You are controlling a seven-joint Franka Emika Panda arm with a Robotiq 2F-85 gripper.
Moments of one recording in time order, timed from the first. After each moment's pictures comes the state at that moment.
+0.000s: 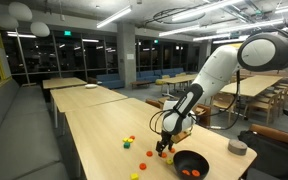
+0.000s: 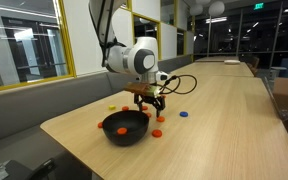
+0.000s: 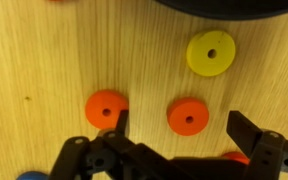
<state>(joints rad) -0.03 0.54 0.02 -2.12 0.09 2.75 -0.05</state>
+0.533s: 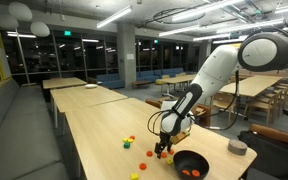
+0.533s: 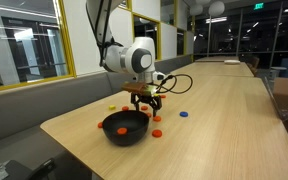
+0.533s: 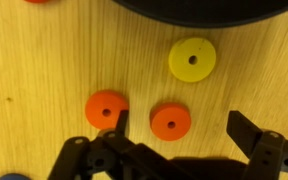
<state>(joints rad) -0.01 0.54 0.02 -2.12 0.08 2.72 -0.05</state>
